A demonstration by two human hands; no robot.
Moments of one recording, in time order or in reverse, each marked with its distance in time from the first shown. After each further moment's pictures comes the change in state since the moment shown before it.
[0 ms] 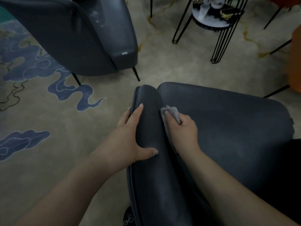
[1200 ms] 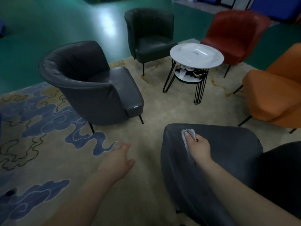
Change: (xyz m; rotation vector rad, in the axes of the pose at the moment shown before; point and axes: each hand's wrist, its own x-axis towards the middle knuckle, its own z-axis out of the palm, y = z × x) left_hand -0.084 -0.065 -0.184 0.348 0.086 0.016; right_hand -0.074 -0.166 0.007 -0.027 0.235 0.126
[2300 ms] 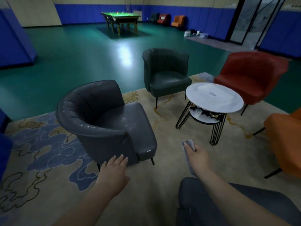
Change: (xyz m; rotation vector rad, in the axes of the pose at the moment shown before) left_hand 0.187 -0.052 -0.142 0.324 0.092 -0.040; right_hand 0.174 -0.174 0.118 -0.128 -0.025 -0.162
